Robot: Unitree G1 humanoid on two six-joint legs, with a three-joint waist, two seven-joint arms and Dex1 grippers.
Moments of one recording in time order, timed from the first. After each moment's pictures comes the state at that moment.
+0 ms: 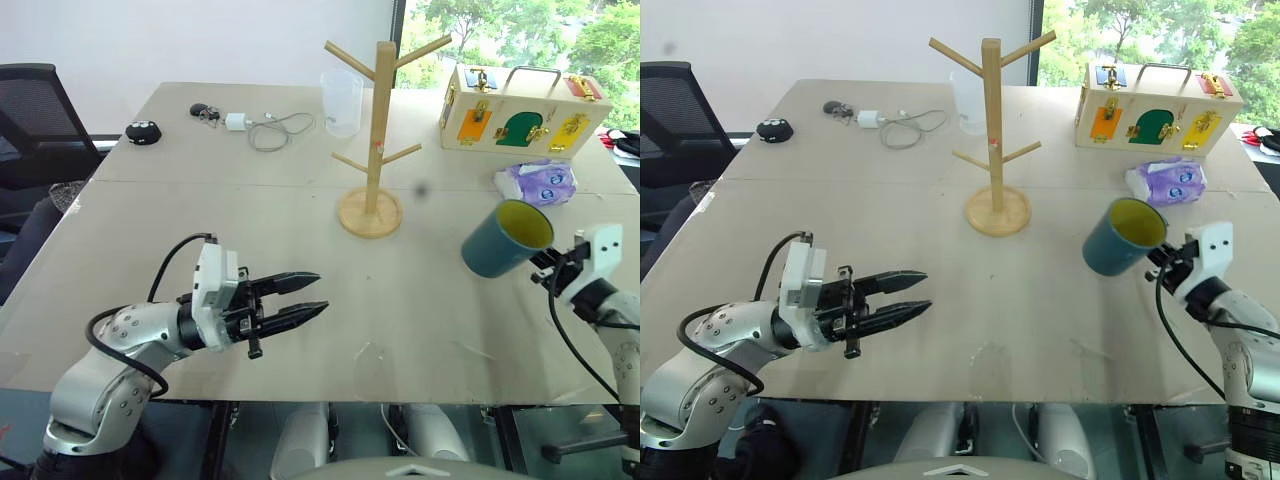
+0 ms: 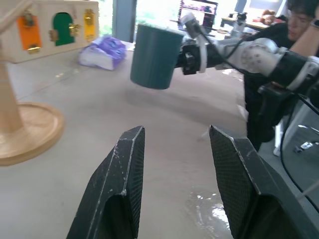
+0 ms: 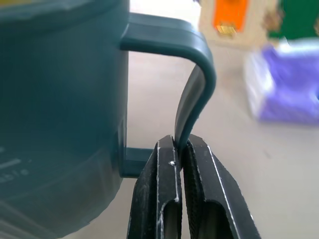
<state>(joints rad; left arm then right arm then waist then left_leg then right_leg) 0.08 0.69 0.21 -0.56 -0.79 0.43 -1.00 -0.08 -0.52 -0.32 -0.23 0.46 0.43 0.57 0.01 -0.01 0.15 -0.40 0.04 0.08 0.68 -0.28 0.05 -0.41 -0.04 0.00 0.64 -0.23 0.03</state>
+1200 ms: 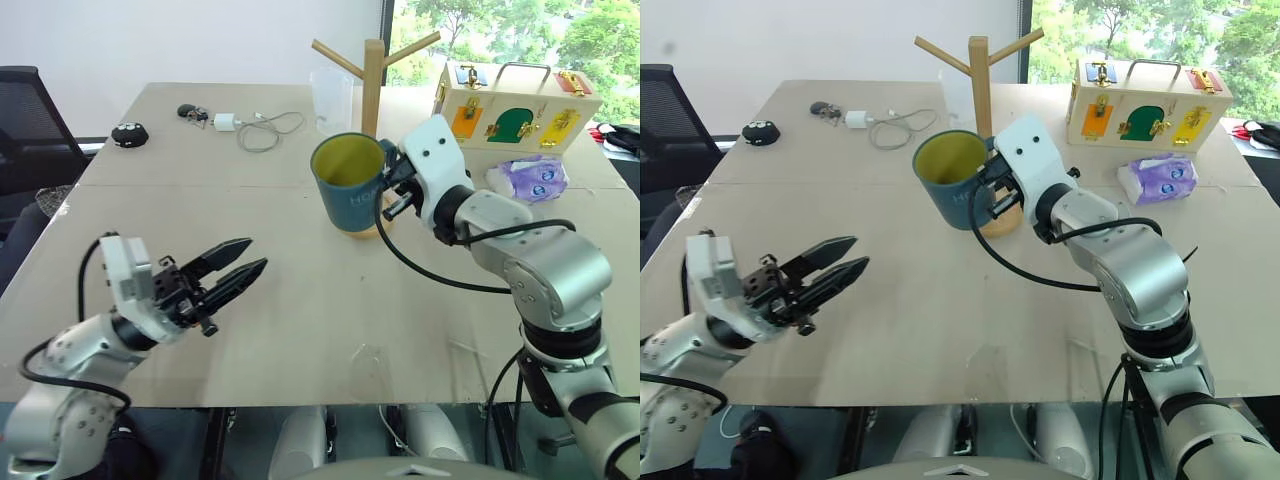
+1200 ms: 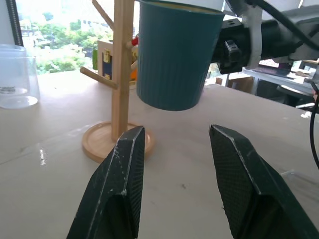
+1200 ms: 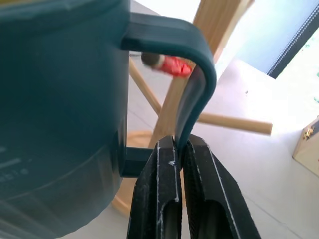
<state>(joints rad) 0.20 0.69 0.51 -0.50 -0.93 0.35 -0.94 -0.81 -0.30 0.21 -0.56 0.30 1.28 0.15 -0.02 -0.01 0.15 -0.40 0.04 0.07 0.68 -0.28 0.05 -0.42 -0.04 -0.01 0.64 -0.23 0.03</state>
